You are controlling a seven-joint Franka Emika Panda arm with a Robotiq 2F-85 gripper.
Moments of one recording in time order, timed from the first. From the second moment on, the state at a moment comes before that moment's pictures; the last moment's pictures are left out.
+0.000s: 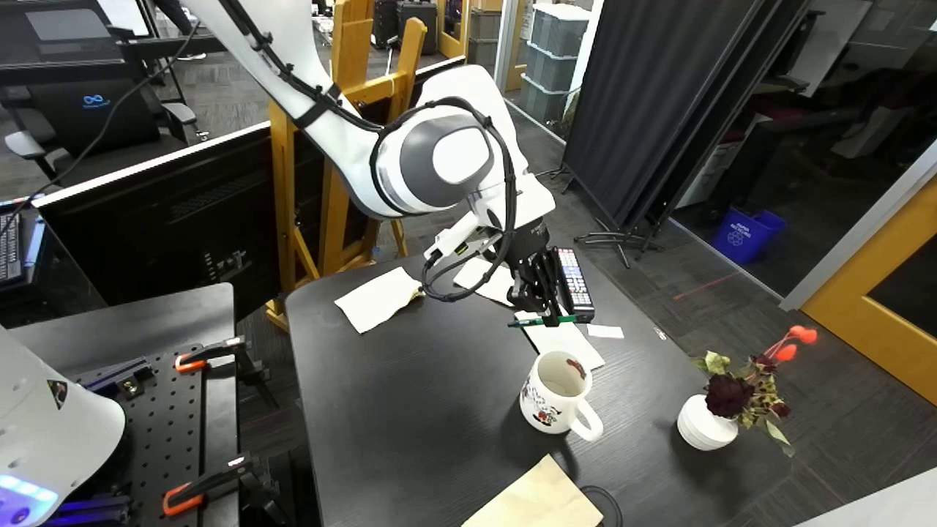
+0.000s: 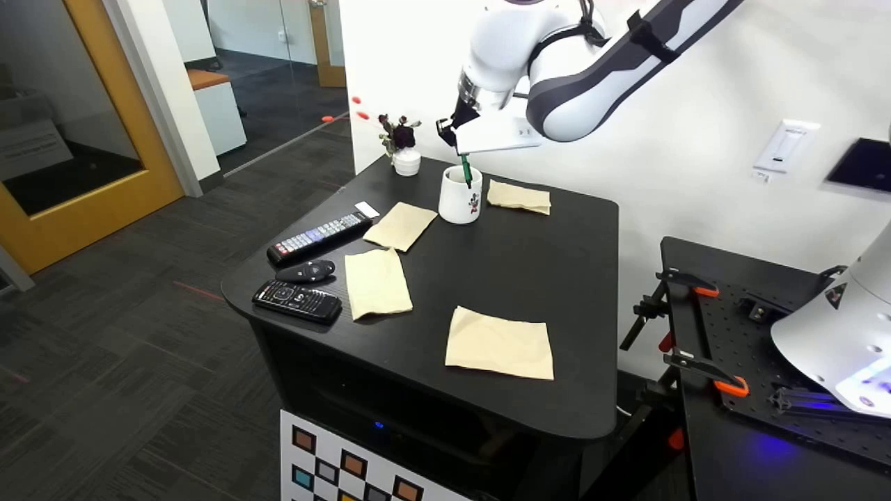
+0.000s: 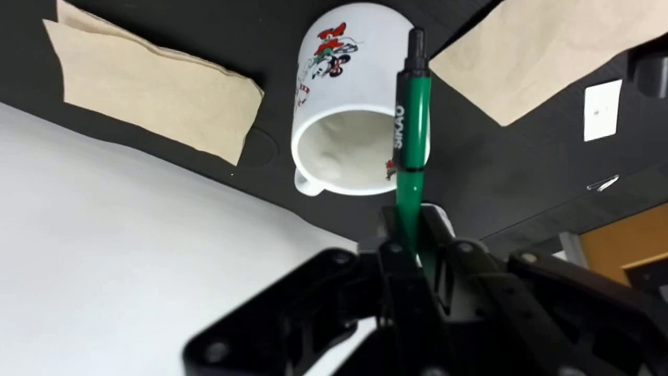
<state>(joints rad) 0.66 0.50 -0.84 -2.12 -0.44 2.81 1.28</state>
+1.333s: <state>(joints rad) 0.84 0.87 -1.09 -1.96 -0.55 2.57 1.86</state>
